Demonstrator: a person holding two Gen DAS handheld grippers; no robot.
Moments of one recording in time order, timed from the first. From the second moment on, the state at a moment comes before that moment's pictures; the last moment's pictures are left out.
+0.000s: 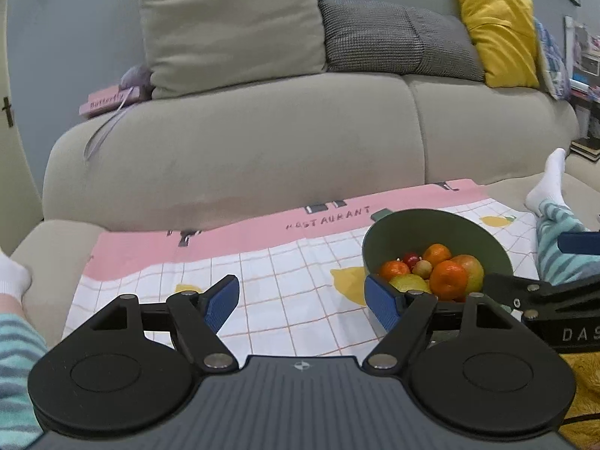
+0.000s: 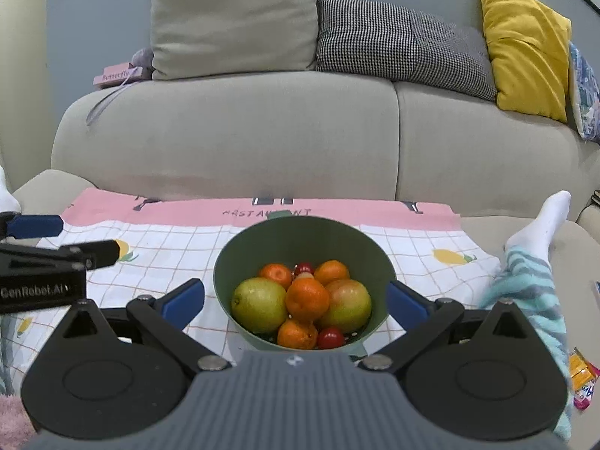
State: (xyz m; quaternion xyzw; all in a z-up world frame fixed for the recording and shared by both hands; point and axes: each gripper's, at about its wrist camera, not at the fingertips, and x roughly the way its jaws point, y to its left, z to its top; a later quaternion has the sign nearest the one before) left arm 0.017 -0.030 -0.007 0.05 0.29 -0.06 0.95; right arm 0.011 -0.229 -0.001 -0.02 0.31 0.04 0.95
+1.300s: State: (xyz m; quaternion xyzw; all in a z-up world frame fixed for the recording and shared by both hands) left arm 0.029 -0.026 -0.027 0.04 0.36 -0.06 0.93; right arm 0.022 -0.223 -0.020 -0.04 0.34 0.05 0.94
